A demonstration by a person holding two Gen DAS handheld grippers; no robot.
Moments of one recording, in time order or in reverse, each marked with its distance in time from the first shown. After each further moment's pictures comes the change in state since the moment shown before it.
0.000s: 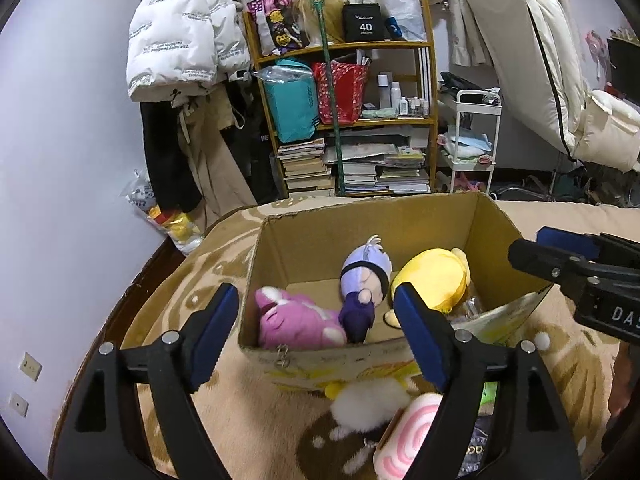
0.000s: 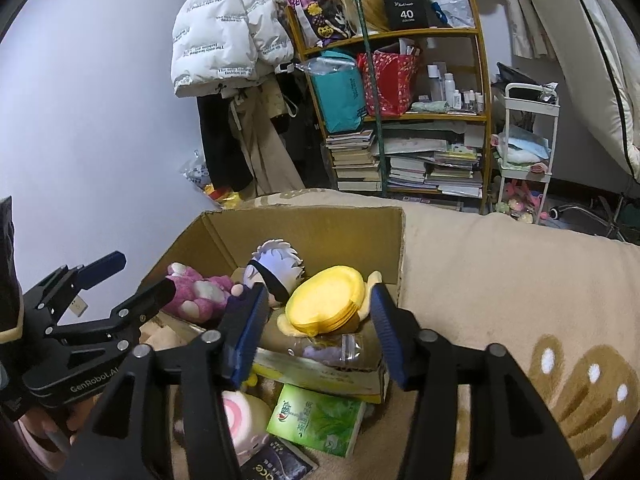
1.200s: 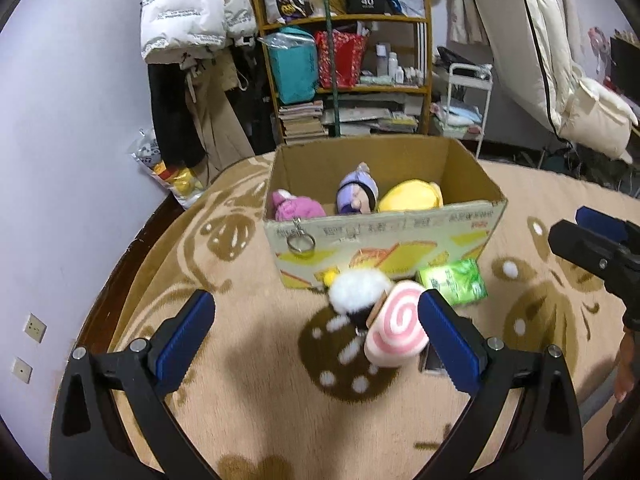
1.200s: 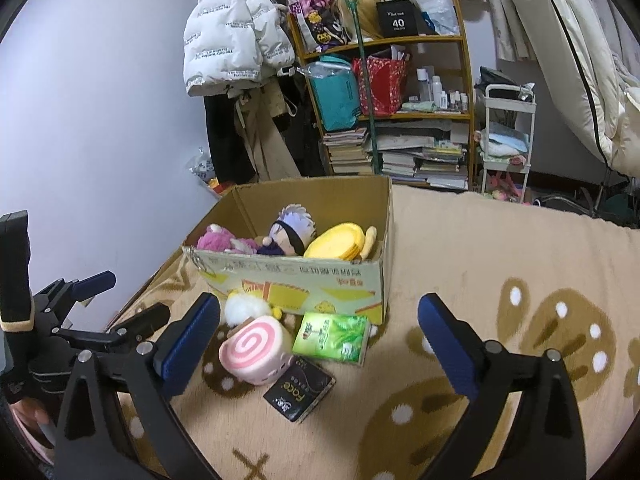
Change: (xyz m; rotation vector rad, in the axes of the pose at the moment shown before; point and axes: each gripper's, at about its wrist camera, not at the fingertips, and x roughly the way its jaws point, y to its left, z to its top) left arm -0.072 0.009 -0.054 -0.018 0.138 -0.029; right arm -0.083 0.022 -0.045 0.009 0.010 -0.025
